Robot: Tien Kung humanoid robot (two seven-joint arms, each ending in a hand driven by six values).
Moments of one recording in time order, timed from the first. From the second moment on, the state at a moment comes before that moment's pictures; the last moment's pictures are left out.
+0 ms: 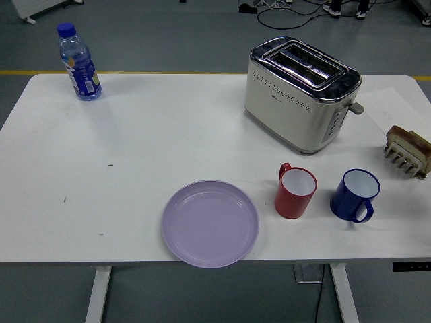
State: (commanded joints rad) left arm -0.11 0.01 -0.98 -0.18 1.08 0.19 0.23; right arm 0.13 -0.31 1.59 1.32 -1.02 -0.25 0.12
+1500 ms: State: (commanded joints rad) left arm -0.10 0.01 -0.99 -0.18 1.10 0.19 0.24; right arm 0.40 -0.32 1.23 1.27 -2.27 -0.09 -0.55
